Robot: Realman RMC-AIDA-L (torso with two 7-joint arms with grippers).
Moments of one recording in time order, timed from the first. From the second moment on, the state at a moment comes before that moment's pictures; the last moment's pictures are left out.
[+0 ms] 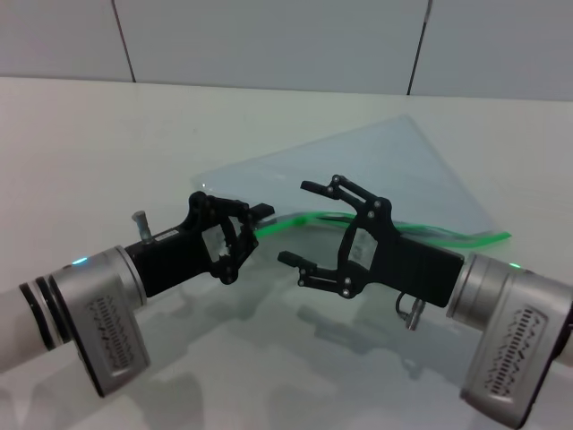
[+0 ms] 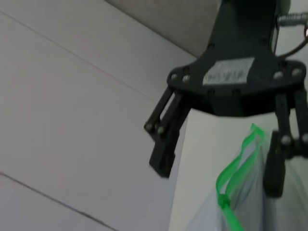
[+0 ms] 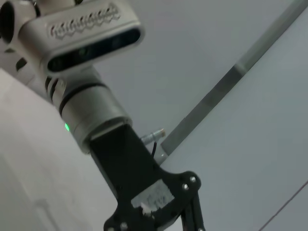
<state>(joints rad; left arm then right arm) -0.57 -2.02 2.57 0.03 -0.32 1.31 0.48 0.75 2.05 -0.24 0.24 -2.04 -1.26 -0.31</state>
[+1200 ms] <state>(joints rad) -0.56 -2.03 2.57 0.04 -0.29 1.35 0.49 0.76 2.05 -0.23 0.27 -2.04 -1.14 -0.44</state>
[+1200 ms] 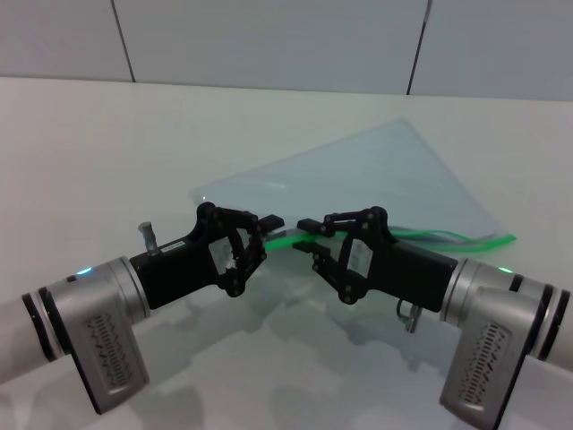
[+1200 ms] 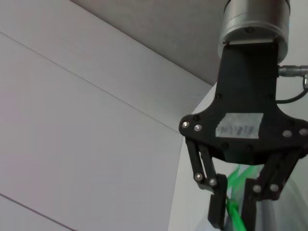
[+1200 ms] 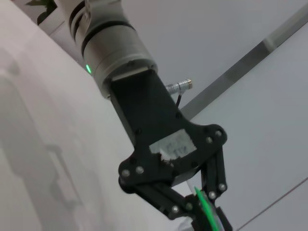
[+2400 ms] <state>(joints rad) -0.54 -2.03 2.57 0.03 -0.30 1.39 0.49 0.66 2.04 -0.12 0.28 -2.04 -1.11 -0.56</state>
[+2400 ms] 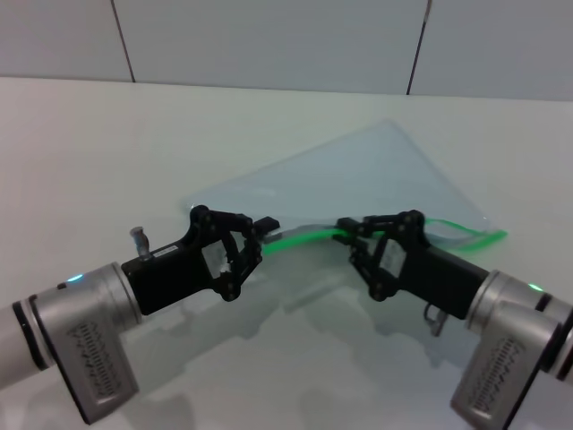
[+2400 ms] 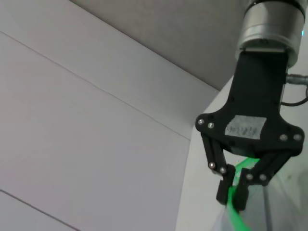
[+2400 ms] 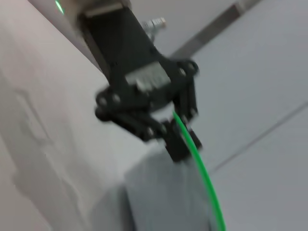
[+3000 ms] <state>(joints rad) -0.52 -2.02 2.56 0.03 -0.30 1.40 0.49 0.53 2.04 0.24 0.20 -1.97 -1.07 -0.66</state>
